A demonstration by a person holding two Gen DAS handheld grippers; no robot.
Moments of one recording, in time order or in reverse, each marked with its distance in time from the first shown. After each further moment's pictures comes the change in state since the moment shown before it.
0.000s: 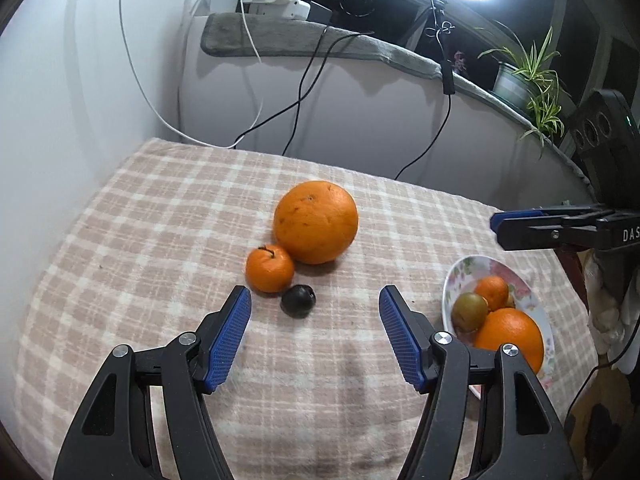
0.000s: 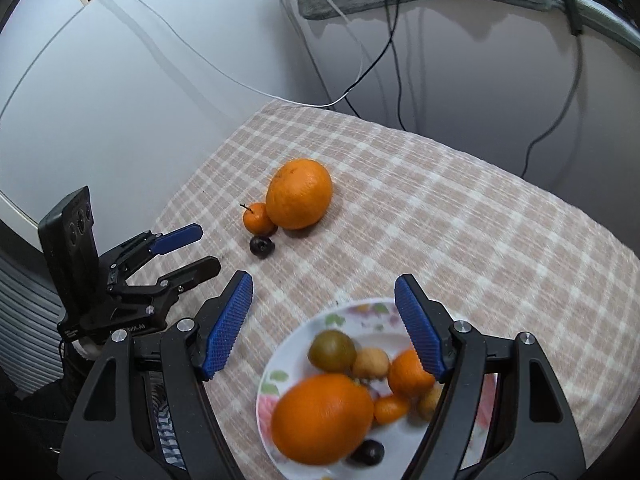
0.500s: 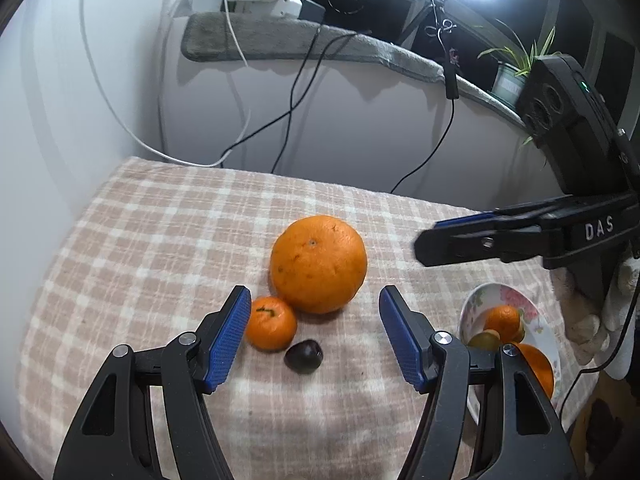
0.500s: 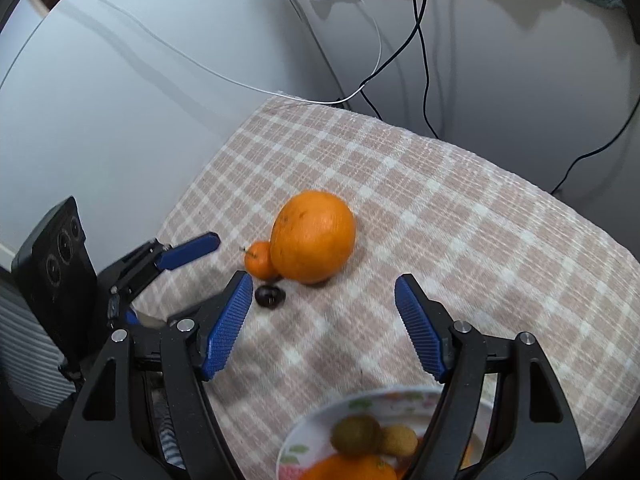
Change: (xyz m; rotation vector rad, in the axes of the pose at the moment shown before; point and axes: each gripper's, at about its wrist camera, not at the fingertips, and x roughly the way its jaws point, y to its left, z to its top) left arm 0.032 0.008 0.035 0.028 0.020 -0.045; right arm 0.061 -0.002 0.053 0.048 0.079 0.054
